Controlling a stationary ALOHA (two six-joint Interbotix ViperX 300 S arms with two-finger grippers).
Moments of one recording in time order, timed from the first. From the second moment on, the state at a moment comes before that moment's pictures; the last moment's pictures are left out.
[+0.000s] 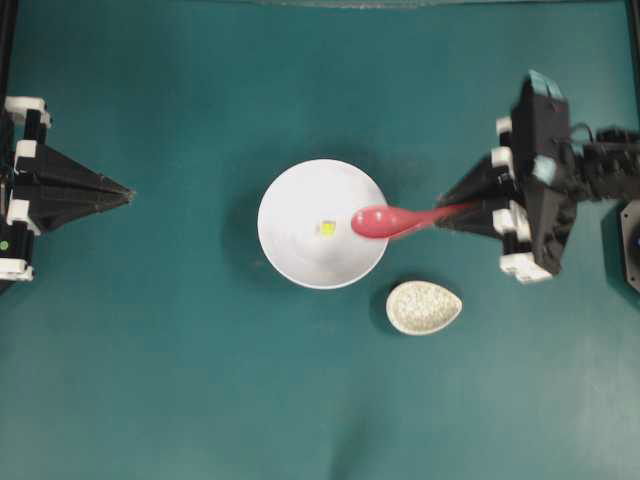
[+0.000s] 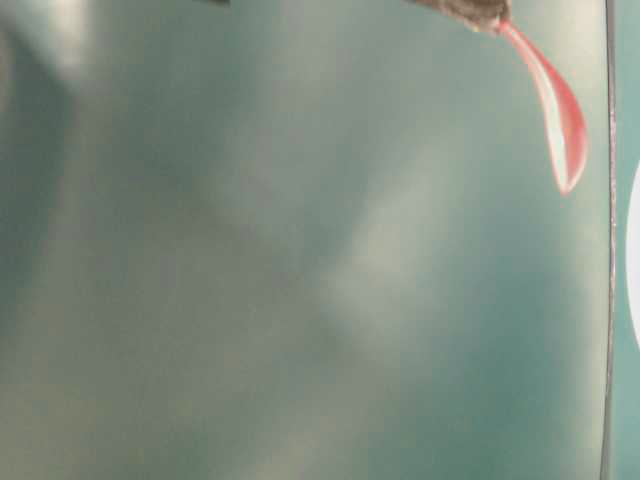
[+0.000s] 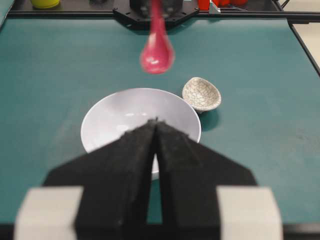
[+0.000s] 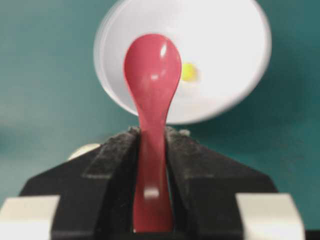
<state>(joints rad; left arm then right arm) 0.00 -0.96 1.18 0.01 -0.07 0.00 -0.12 -0.48 0.88 0.44 0.27 -0.31</state>
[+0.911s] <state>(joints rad) 0.00 -0.96 1.18 0.01 -0.06 0.00 -0.19 -0.08 0.44 0.30 0.77 -0.18</state>
